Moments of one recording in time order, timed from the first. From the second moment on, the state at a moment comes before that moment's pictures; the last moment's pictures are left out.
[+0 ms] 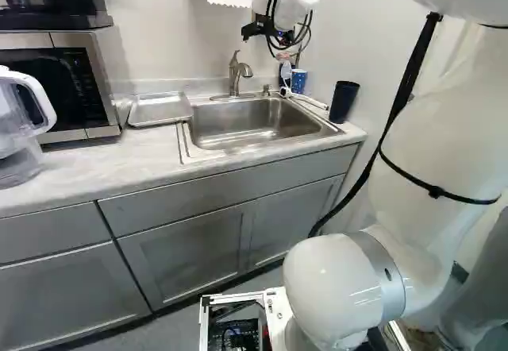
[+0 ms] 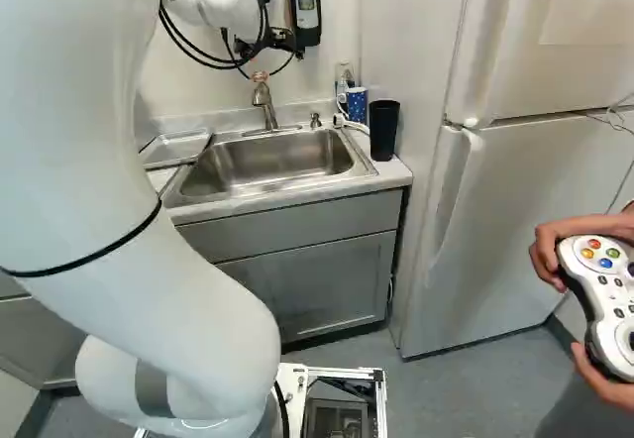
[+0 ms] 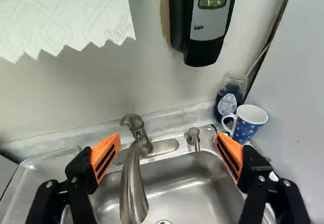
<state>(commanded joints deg) 3.6 -1.6 -70.8 3.7 -1.0 0.0</state>
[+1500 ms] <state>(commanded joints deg) 5.0 -9.7 -76.1 3.7 -2.5 0.0</state>
